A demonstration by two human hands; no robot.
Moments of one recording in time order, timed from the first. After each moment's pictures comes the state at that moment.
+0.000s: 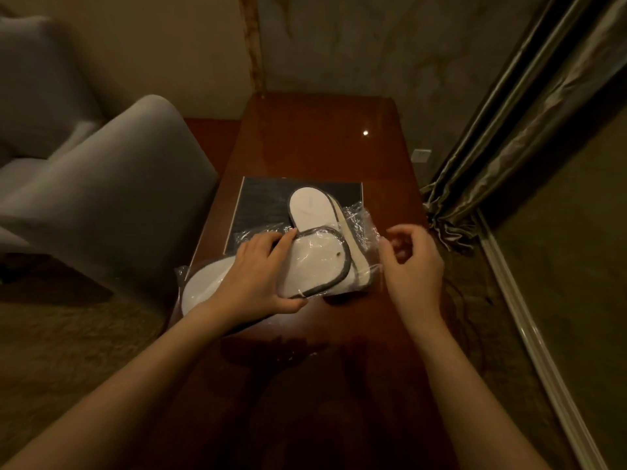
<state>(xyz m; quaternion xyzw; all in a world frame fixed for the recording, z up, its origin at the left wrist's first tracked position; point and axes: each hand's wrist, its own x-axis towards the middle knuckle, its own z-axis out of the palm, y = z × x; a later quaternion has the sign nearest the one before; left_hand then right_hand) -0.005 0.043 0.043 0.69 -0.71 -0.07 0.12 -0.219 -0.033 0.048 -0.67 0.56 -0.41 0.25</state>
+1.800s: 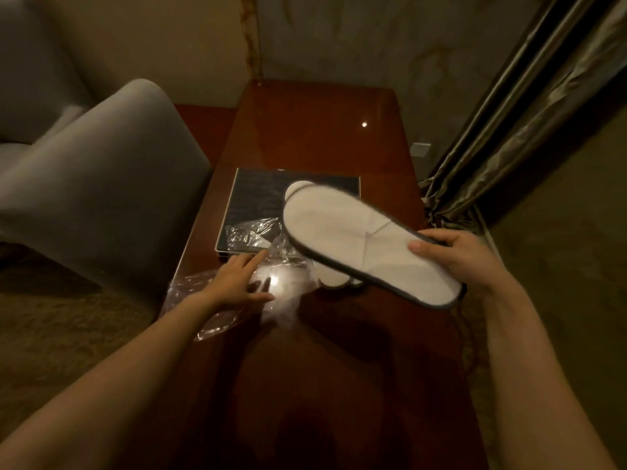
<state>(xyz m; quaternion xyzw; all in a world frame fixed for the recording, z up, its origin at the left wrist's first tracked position) 0.056 0.011 -0.066 0.73 -0.65 -0.21 0.02 -0.292 -0.097 0.068 -0.62 0.50 -0.23 0.56</state>
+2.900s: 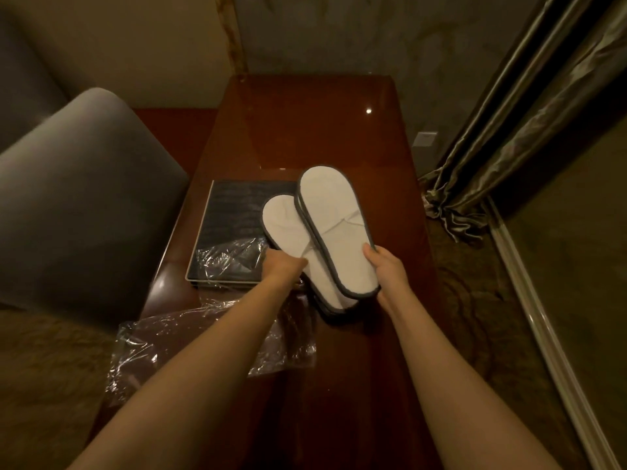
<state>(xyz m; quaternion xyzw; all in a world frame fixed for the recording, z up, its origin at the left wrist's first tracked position) -0.044 -0.129 -0.063 0.83 -0.17 -0.42 0.32 -0.213 -0.177 -0.084 -0.35 0.54 -0.36 0.68</state>
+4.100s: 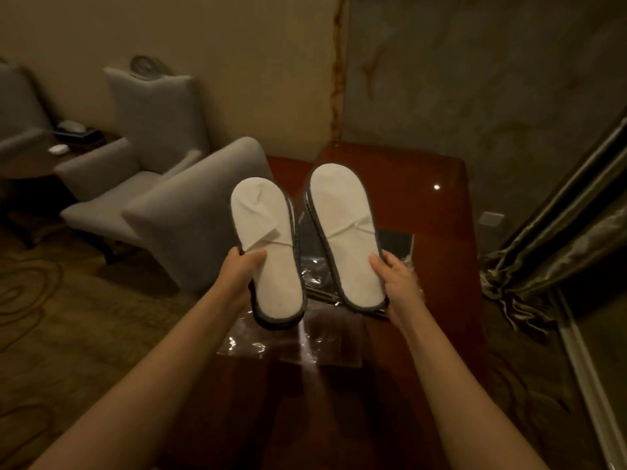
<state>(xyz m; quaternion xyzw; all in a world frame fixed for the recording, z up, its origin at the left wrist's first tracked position) 0.040 0.048 0.064 0.68 -0.08 -0.34 0.64 -0.159 -0.088 0.031 -0.49 0.35 -0.34 0.72</state>
